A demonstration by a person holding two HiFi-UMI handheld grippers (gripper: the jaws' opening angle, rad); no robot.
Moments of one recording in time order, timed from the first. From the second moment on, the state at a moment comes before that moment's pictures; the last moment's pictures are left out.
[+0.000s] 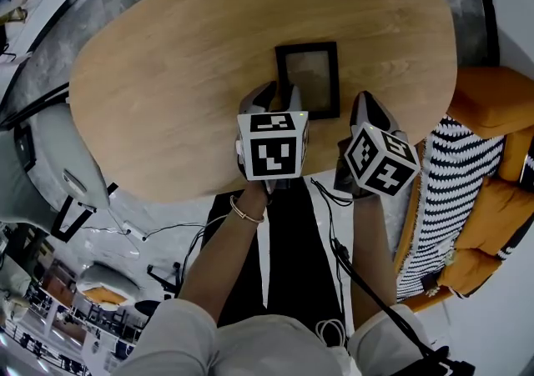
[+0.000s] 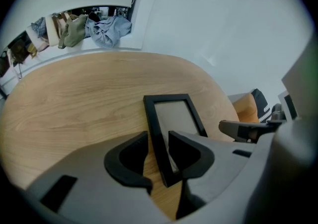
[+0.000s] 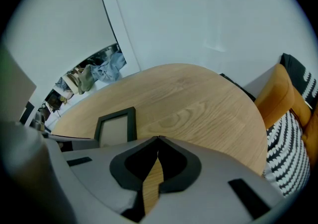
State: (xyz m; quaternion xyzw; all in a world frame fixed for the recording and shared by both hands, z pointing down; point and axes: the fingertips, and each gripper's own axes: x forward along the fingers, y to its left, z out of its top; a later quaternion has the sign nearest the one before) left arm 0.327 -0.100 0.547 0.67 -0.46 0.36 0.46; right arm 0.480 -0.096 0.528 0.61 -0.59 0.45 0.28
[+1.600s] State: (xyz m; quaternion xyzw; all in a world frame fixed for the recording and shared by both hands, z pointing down) left arm 0.244 -0.098 0.532 0.63 -0.50 0.26 0.54; right arm 0.409 -0.113 0.516 0.56 -0.64 0.42 0.31
